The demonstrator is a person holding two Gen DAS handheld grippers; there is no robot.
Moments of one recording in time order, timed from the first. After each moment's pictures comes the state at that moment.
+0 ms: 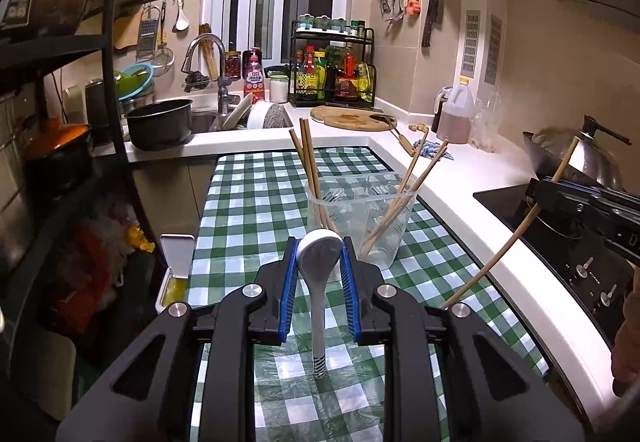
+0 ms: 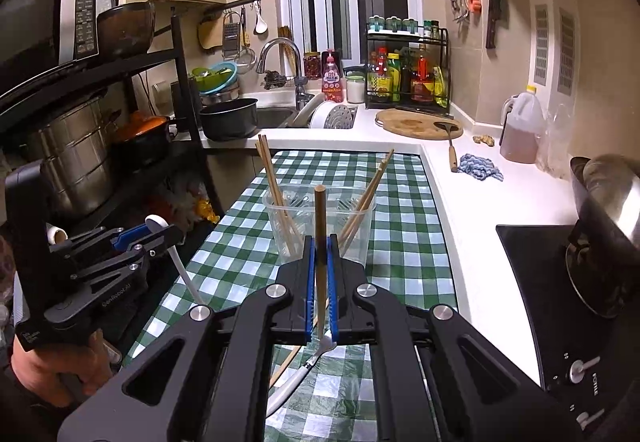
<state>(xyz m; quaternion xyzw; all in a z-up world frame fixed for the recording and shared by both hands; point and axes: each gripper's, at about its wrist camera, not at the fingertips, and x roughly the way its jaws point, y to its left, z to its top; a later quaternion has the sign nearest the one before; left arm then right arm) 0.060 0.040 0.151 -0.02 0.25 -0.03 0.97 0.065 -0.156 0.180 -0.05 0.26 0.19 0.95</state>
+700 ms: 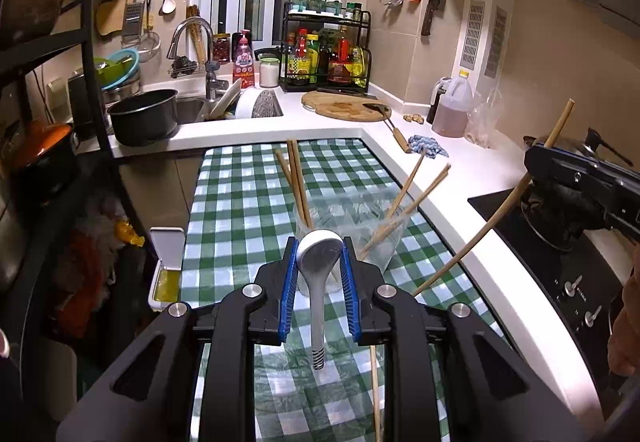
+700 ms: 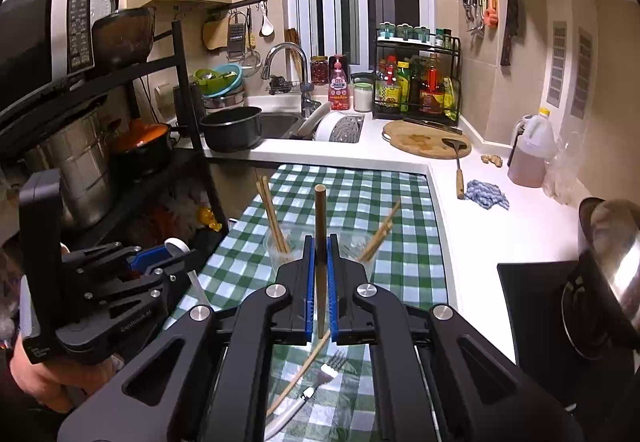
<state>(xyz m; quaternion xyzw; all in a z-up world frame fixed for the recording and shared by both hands) 0.106 0.044 0.187 -0.03 0.30 -0.04 0.95 0.109 -0.140 0.236 -0.06 0.26 0.20 0.94</state>
